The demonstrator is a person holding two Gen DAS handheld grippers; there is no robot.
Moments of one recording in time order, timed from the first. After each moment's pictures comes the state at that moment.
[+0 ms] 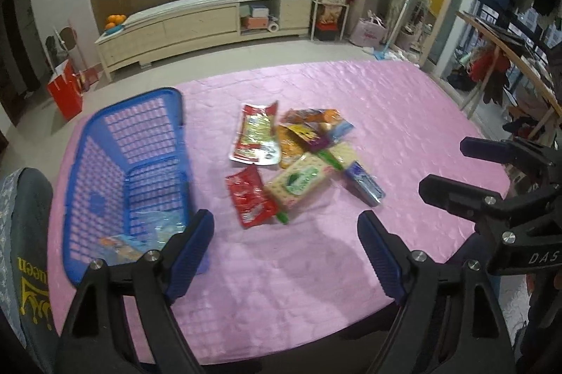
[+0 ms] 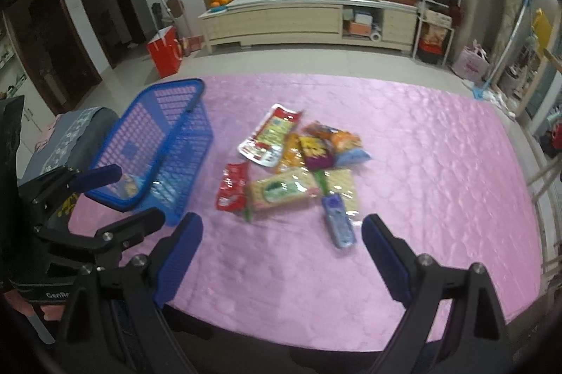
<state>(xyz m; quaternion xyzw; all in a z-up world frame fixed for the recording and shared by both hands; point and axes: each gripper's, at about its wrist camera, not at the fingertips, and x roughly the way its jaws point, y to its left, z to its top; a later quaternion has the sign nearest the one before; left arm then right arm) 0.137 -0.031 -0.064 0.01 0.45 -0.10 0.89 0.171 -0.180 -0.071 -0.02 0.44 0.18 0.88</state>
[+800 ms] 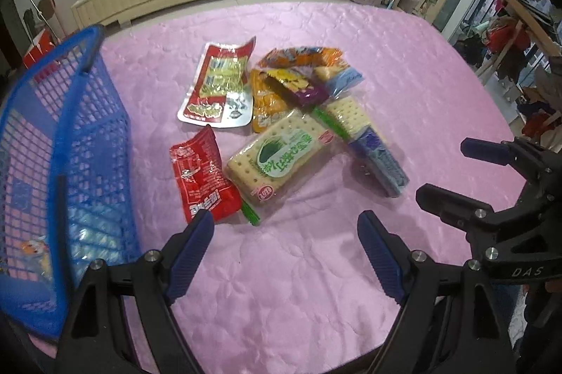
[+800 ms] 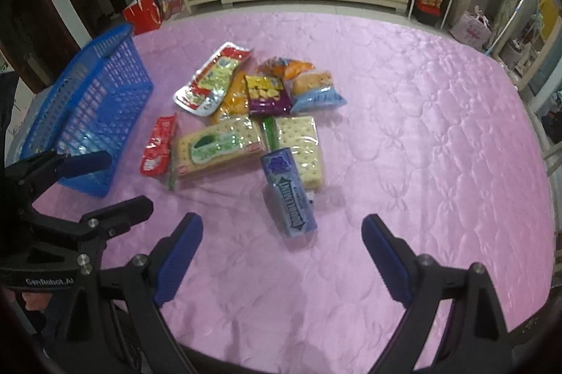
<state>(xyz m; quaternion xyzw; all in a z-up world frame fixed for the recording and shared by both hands) 0.204 -0.060 -0.162 0.00 0.53 -0.11 0.84 0.228 -0.215 -0.174 -0.04 0.51 0.17 0.84</state>
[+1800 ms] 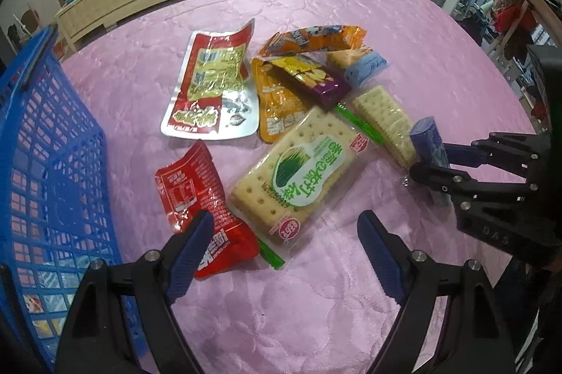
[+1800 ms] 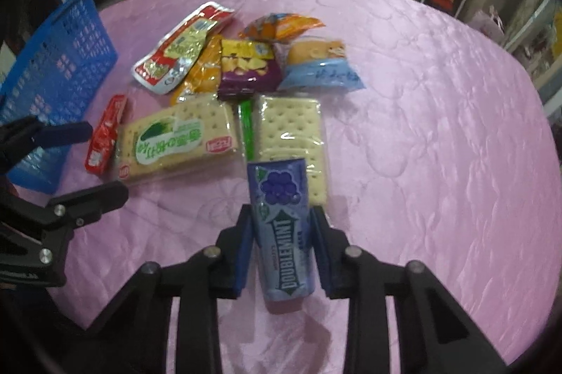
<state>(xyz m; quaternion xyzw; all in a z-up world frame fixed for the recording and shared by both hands) 0.247 -0.059 -0.197 0.04 0.54 -0.13 0.83 0.266 -0.211 -0.233 -0.07 0.54 0.17 0.82</state>
